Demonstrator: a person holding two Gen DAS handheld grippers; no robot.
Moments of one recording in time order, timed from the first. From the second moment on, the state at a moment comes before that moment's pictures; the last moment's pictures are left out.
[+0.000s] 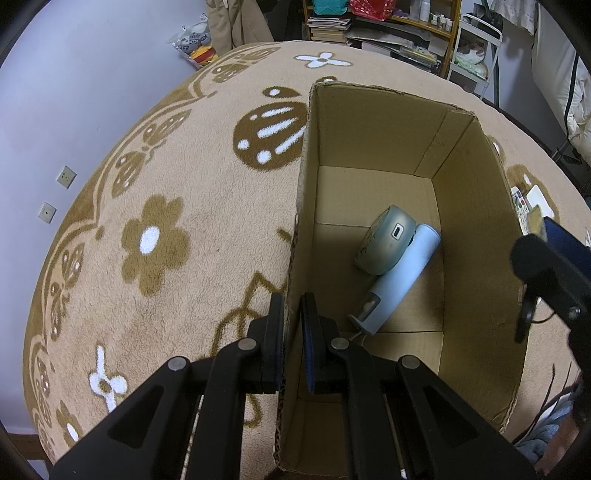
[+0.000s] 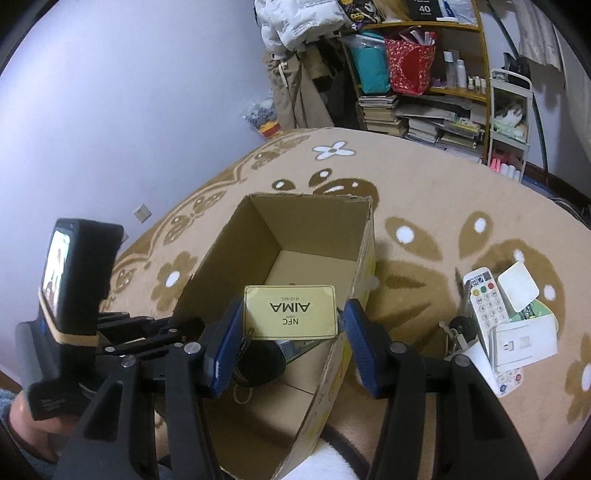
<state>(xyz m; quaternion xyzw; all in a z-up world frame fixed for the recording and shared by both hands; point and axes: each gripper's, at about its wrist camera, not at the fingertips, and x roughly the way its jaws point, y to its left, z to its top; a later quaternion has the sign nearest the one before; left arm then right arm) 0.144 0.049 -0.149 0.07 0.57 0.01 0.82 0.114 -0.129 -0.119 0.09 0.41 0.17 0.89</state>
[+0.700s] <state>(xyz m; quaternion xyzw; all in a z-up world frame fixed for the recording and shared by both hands) 0.144 0.049 -0.149 0.07 0.57 0.01 0.82 0.119 -0.129 -0.129 0.09 0.43 0.16 0.88</state>
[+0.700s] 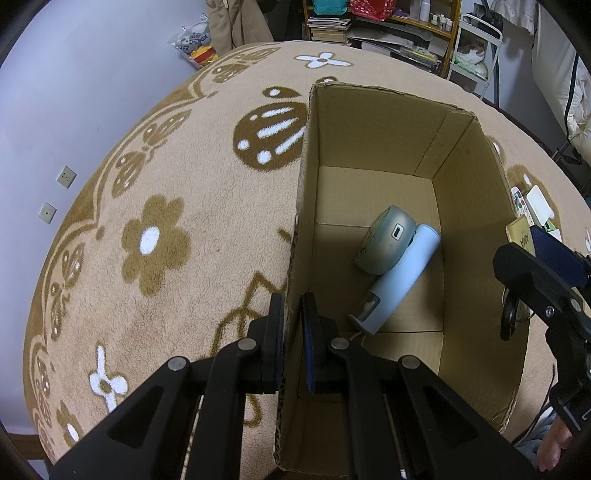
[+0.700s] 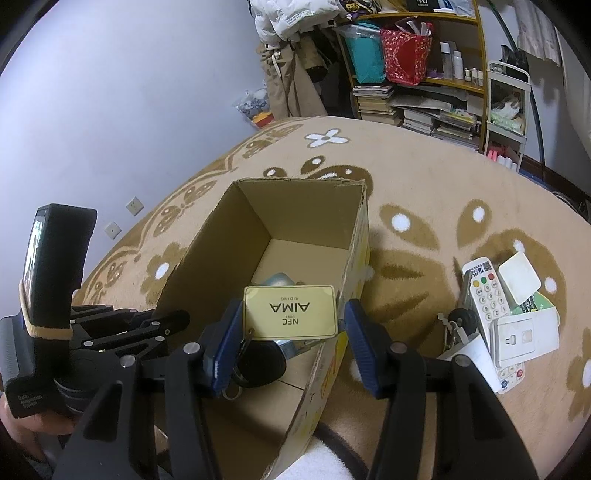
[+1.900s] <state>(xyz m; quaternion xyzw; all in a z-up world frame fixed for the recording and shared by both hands) 0.144 0.051 -0.149 0.06 0.57 0.01 0.82 0.122 -0.190 -0.106 0.03 0.40 0.05 0.91</state>
